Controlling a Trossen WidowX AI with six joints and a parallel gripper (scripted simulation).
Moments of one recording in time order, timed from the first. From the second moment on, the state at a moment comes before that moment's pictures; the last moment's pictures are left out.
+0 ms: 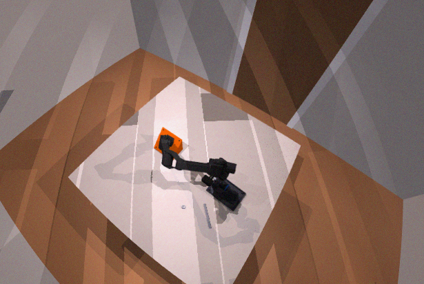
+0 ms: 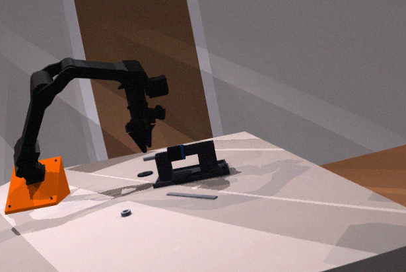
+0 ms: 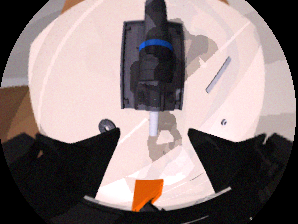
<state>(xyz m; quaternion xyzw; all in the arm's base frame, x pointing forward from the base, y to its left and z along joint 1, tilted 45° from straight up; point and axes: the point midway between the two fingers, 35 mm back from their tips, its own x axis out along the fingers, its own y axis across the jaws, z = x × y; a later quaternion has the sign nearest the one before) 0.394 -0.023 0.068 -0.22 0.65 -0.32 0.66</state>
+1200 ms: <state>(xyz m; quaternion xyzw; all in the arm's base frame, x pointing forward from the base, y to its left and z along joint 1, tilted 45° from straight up) 0.395 -0.019 0.048 0.29 0.25 -0.52 0.76</state>
